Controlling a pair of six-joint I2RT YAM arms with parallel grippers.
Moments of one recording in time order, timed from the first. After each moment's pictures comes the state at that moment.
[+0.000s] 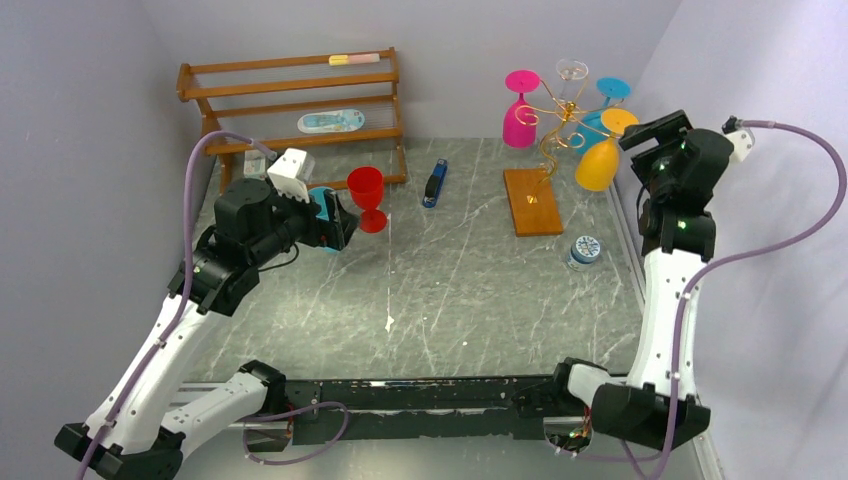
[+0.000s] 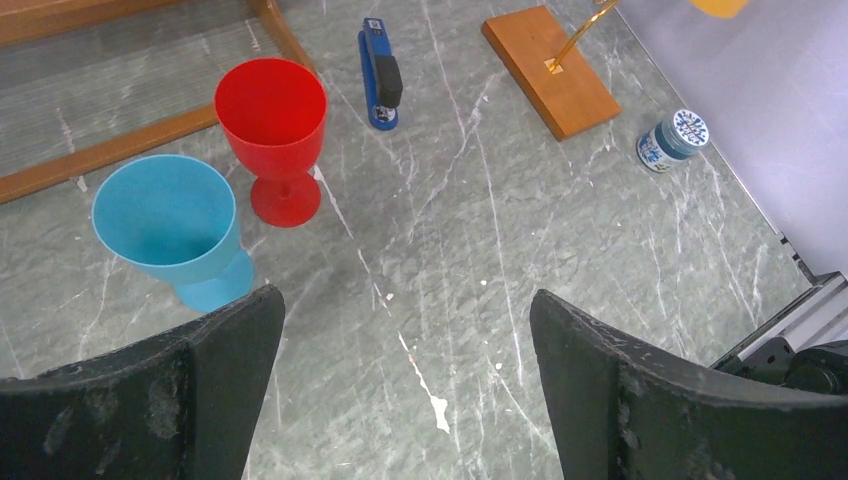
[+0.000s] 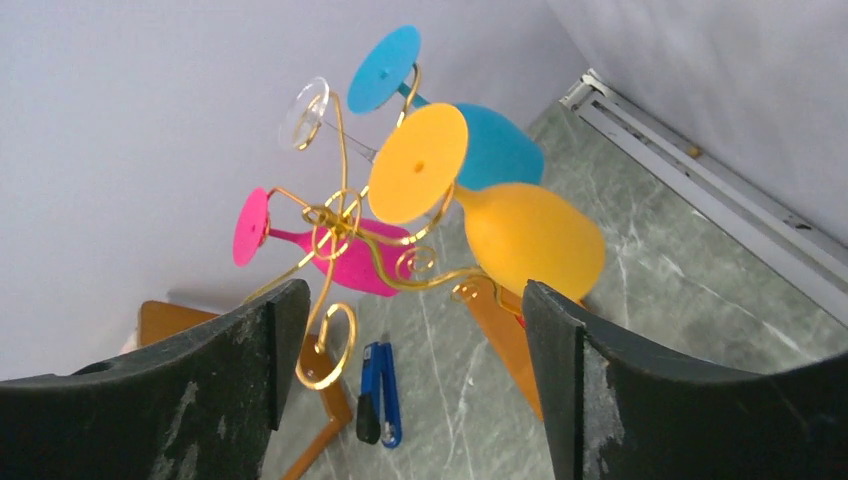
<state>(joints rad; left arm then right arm) -0.48 0.91 1.15 -0.55 0.09 -0.25 -0.30 1.09 1.36 -0.45 0.05 0.70</state>
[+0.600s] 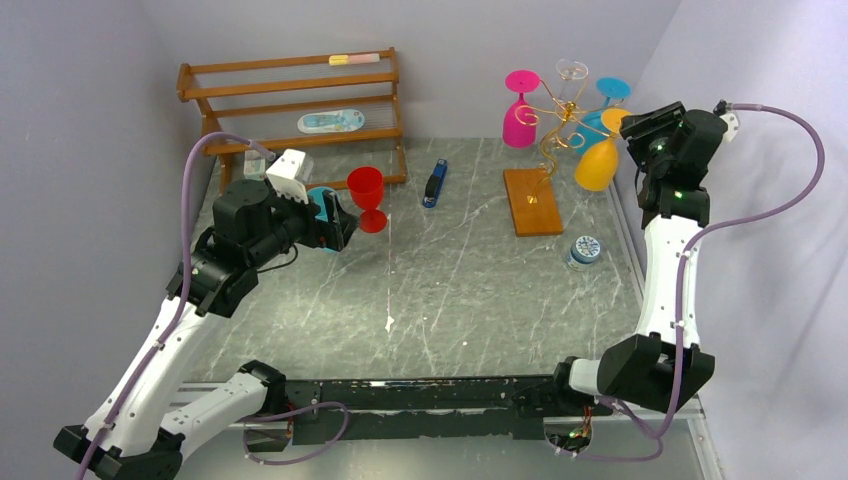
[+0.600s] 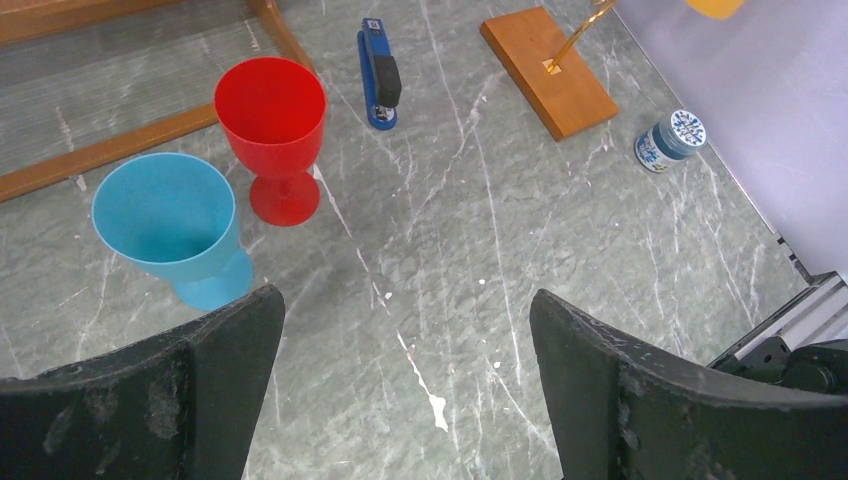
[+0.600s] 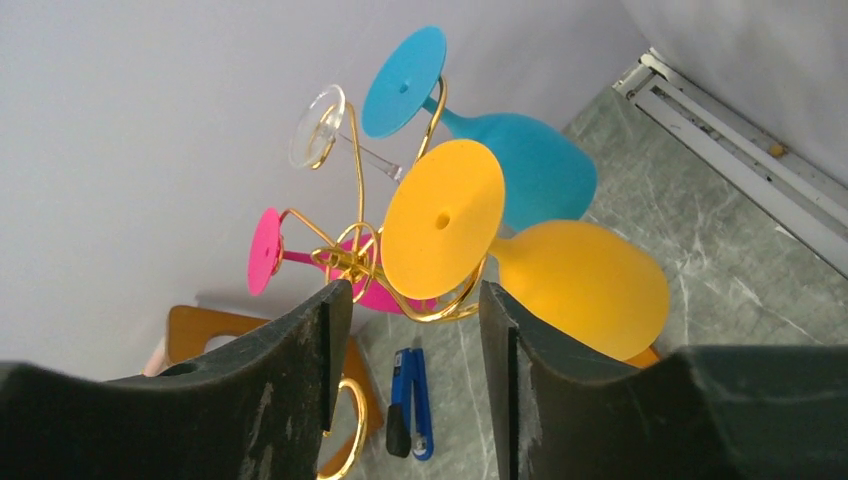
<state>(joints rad) -0.48 0.90 1.15 -0.56 0.09 -0.25 -0.32 1.30 1.43 -0.32 -0.07 0.75</state>
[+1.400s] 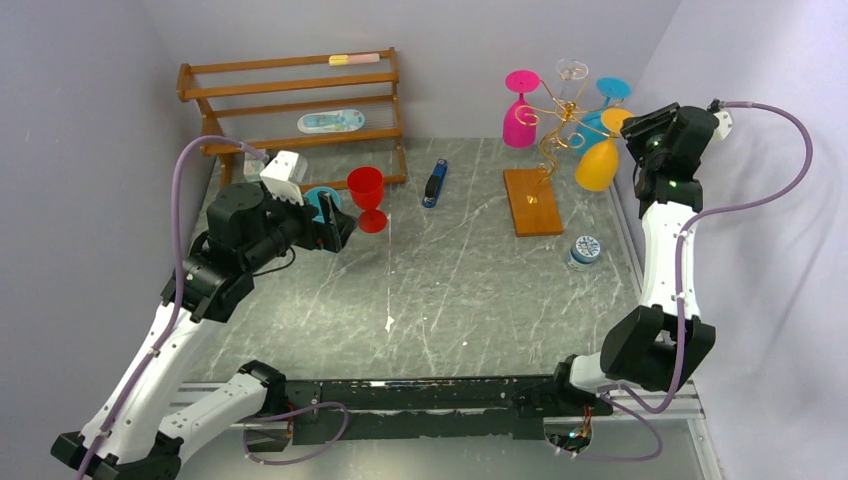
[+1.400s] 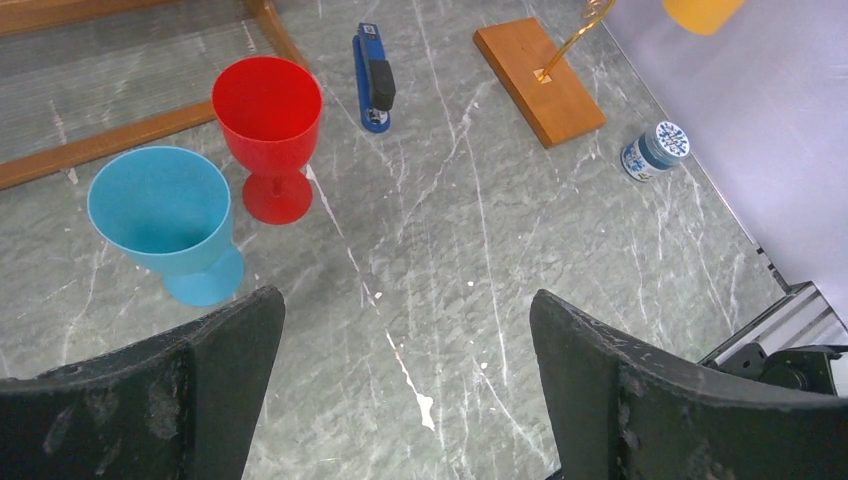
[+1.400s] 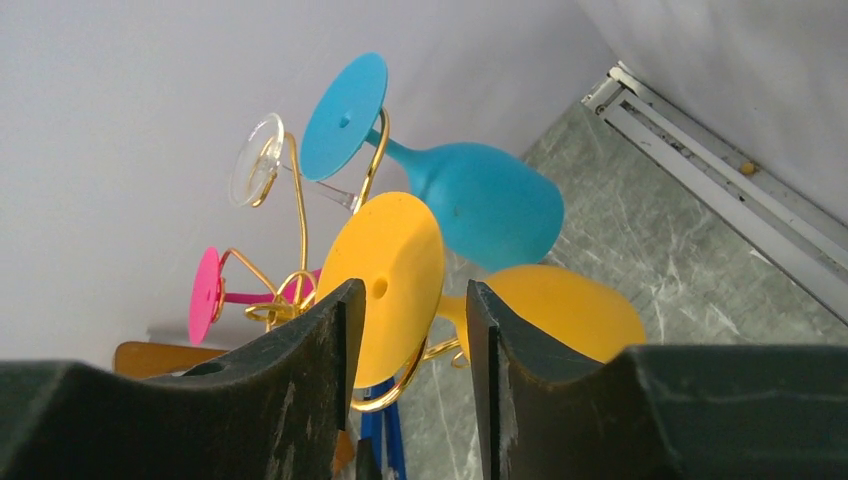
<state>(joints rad) -0.48 0.88 1.15 -0.56 0.09 -0.28 -0.33 1.40 1.42 -0.23 -0.04 0.74</state>
